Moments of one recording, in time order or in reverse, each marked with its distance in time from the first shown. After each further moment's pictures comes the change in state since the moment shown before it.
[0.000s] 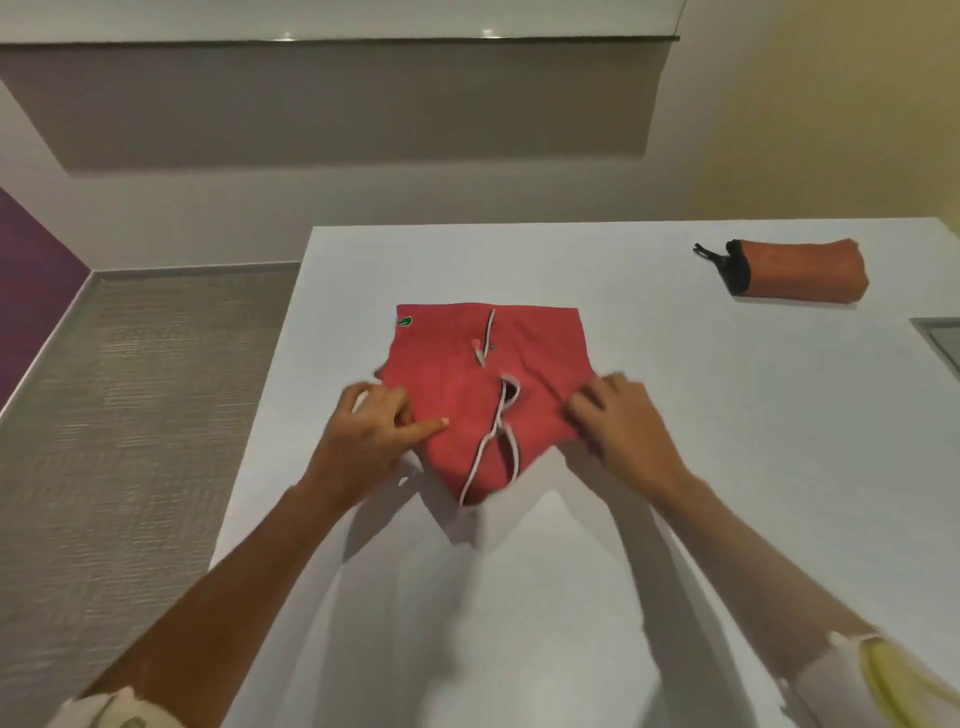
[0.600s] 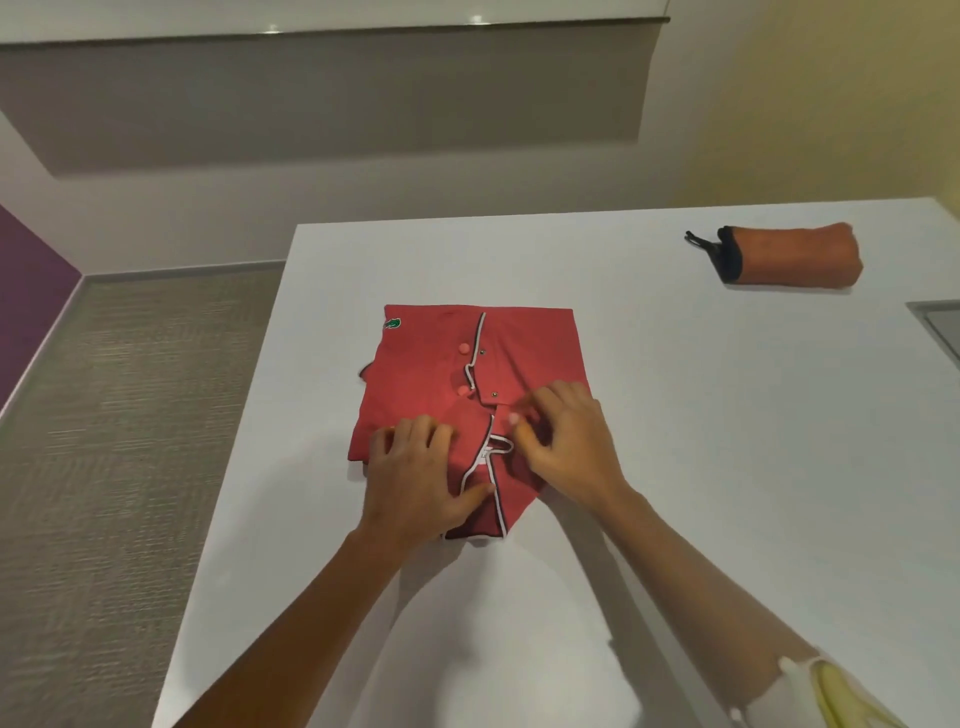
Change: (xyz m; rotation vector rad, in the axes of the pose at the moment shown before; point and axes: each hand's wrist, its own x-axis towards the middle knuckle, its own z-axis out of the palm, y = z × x) left_hand 0.008 0.084 0.010 -0.090 -0.271 -0.450; right_hand 0.012 -0.056 0.005 0.474 0.037 0.392
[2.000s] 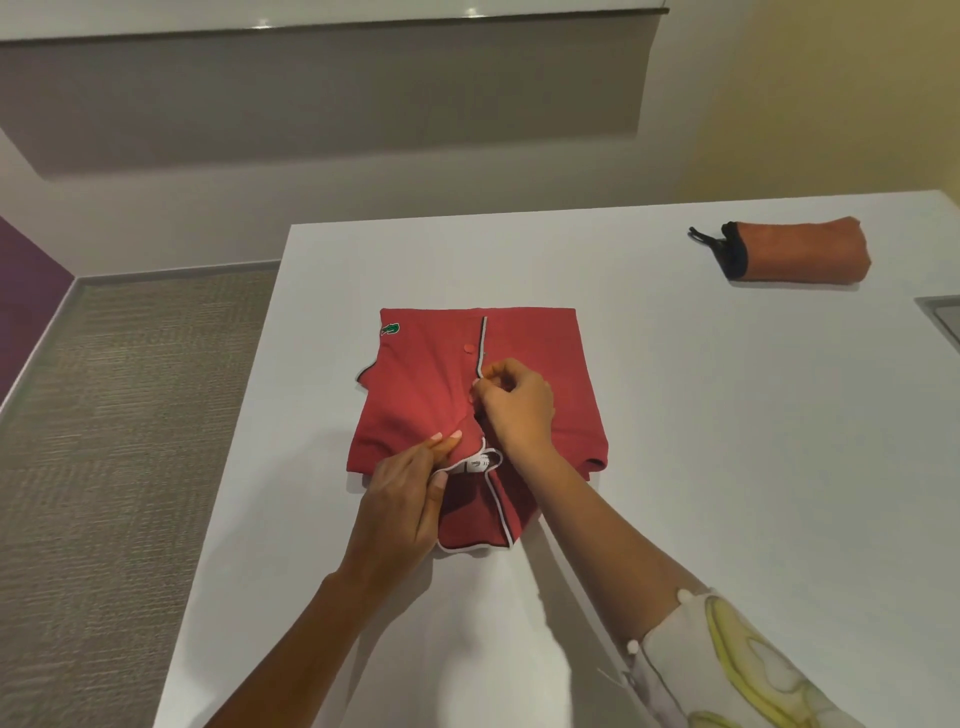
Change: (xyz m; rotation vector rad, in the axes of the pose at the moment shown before) left_hand -0.022 -0.017 0.009 -0.554 0.115 0.058; right_hand 0.054 -0.049 0.046 0.513 0.019 0.630
